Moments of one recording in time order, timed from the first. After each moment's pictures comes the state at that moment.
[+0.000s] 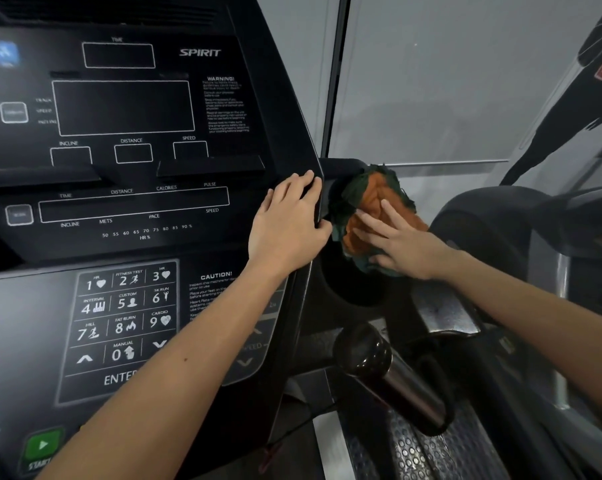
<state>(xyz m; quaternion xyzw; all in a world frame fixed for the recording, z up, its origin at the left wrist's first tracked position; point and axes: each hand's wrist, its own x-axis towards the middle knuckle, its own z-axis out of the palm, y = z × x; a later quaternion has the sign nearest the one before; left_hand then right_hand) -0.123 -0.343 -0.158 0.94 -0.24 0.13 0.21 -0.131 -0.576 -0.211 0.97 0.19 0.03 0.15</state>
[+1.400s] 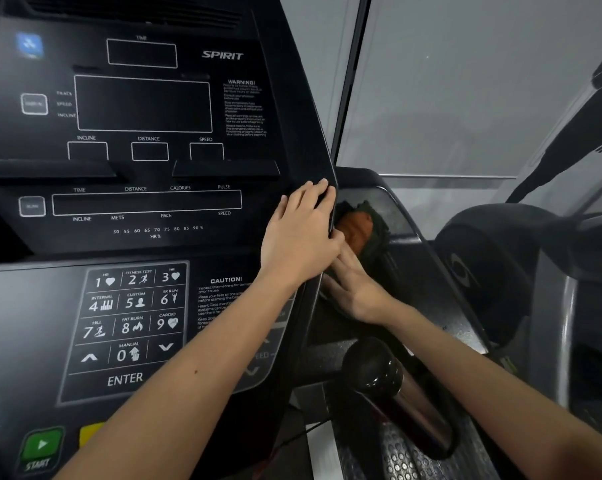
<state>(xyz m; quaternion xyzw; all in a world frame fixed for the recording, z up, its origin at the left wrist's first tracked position) -0.122 -0.343 -0.161 0.94 -0.24 0.14 0.21 -0.152 -0.475 -0.226 0.95 0.14 -0.01 -0.29</state>
